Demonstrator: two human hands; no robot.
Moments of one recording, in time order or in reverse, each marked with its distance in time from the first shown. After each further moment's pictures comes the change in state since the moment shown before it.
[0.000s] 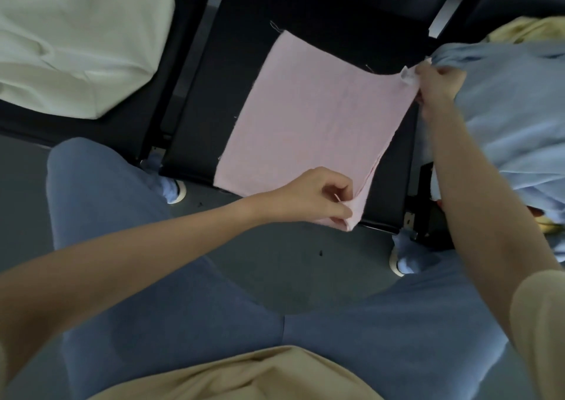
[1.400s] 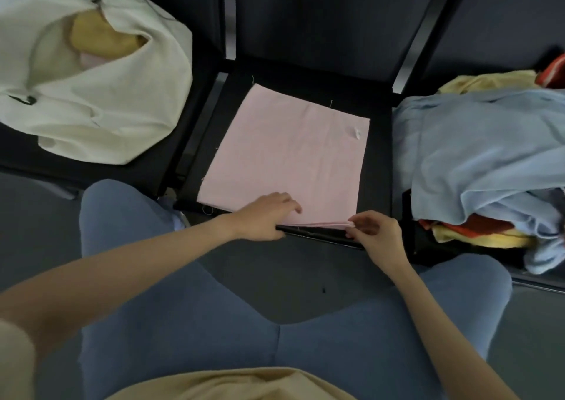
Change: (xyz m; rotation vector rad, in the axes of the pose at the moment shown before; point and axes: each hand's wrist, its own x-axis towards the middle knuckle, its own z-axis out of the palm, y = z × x) left_hand -0.018 -0.058 -0.047 1.015 -0.014 0.041; right_hand -0.218 0.094 -0.091 -0.267 -0.467 -0.279
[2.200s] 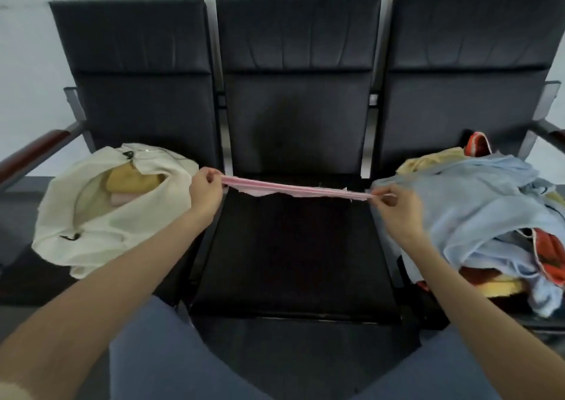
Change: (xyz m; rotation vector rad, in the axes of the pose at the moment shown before) left_hand 0.000 -0.043 -0.199 -0.636 1.150 -0.478; right_hand 0.081 -0.120 -0.077 -0.031 0.524 -0.264
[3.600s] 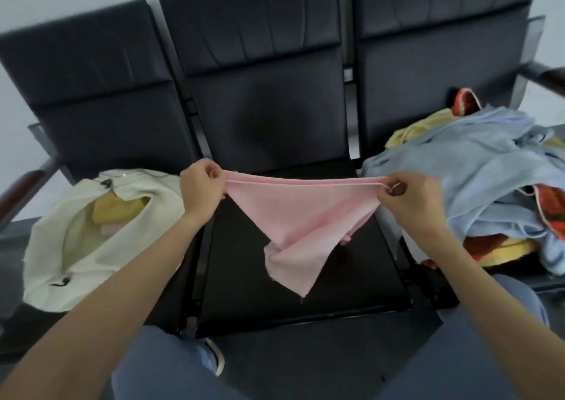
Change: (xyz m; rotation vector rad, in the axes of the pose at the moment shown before) left_hand 0.001 0.042 0.027 0.267 -0.056 0.417; right_hand -0.015 -0.003 -0.036 -0.216 0.118 -0.094
